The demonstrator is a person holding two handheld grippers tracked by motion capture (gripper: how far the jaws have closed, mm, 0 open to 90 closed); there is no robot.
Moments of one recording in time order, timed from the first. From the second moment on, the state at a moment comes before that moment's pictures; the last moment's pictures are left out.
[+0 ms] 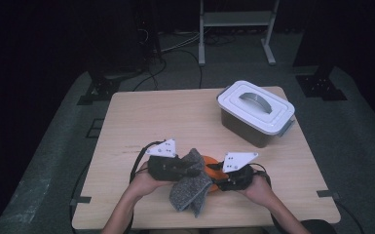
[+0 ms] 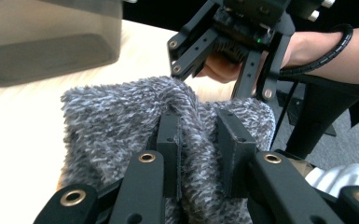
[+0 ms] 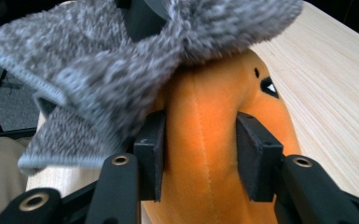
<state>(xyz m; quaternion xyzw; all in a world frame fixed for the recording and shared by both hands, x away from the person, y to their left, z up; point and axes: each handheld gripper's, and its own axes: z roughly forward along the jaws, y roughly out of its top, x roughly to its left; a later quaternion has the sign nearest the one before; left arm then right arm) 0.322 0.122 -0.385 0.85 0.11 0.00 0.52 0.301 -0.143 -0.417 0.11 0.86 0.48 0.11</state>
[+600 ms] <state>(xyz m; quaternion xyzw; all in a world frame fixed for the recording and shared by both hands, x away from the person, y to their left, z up) 0.335 0.179 -0.388 0.82 0.19 0.01 0.54 0.316 -0.189 -0.415 0.16 0.85 0.49 0.08</state>
